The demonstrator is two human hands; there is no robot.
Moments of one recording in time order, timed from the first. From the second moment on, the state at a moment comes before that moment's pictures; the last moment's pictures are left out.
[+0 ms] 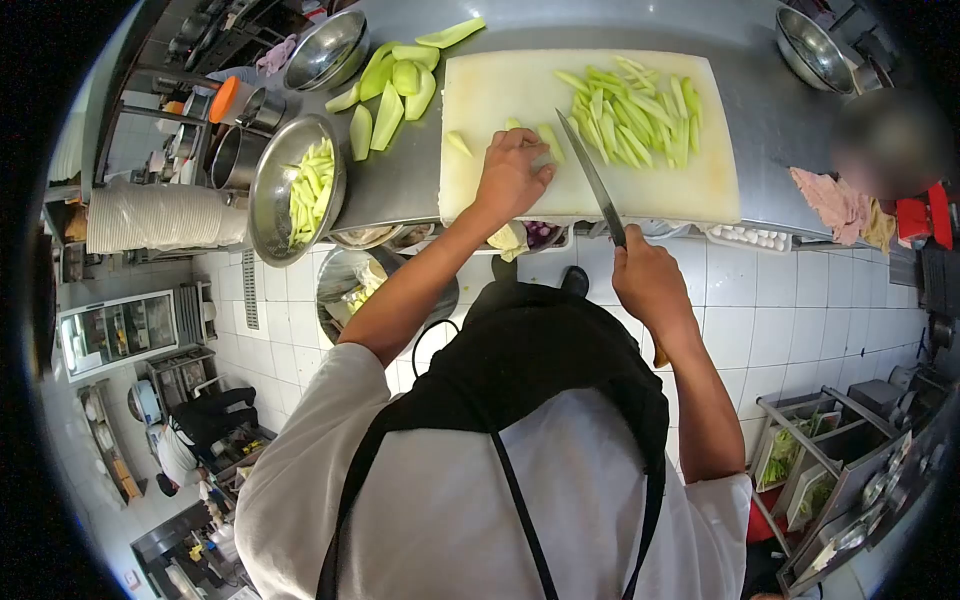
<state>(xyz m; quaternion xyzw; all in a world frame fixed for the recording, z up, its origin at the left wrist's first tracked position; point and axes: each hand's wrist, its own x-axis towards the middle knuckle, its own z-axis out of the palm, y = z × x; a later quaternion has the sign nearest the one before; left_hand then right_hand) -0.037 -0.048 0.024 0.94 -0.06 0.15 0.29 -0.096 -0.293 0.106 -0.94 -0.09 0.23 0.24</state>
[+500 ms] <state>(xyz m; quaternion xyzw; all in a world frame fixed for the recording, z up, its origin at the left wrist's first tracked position) -0.005 -0.035 0.014 0.92 -0.07 0.23 0.30 -0.109 -0.281 0.123 -0.94 -0.08 0.25 0.21</state>
